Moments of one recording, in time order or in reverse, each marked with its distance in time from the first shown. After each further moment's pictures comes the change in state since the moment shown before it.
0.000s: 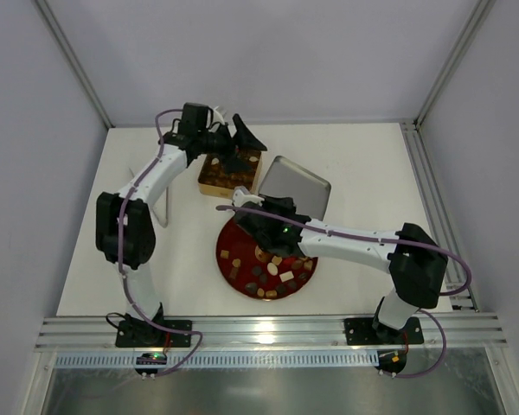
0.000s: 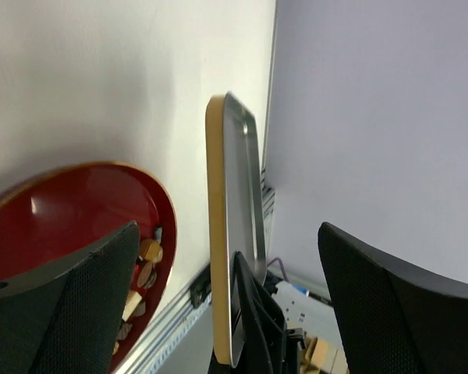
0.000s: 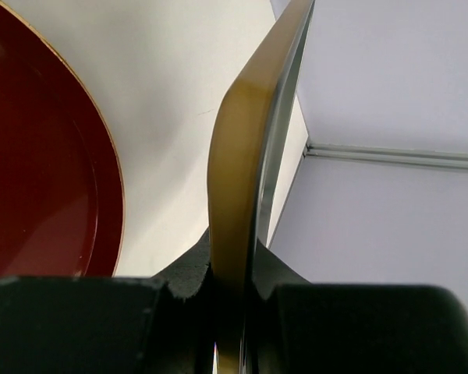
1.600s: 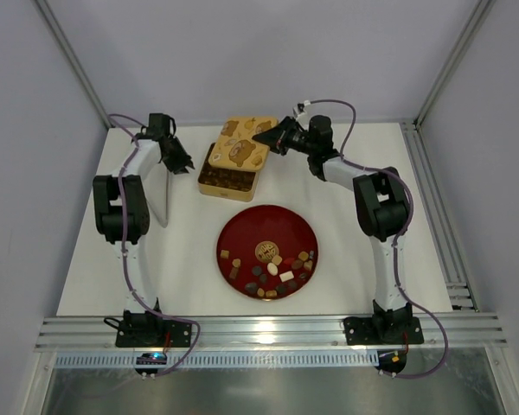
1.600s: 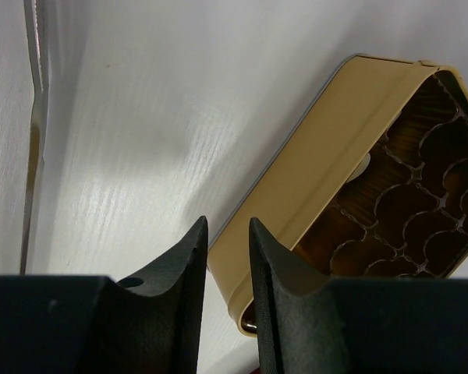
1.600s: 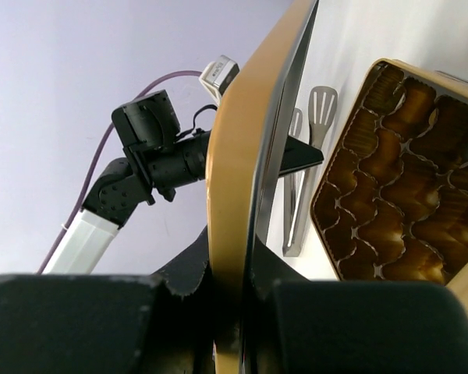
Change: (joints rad) left arm 0.301 0.252 0.116 -0.183 -0.607 0.307; right arm -0.740 0.560 0.381 0.980 -1.743 1.727
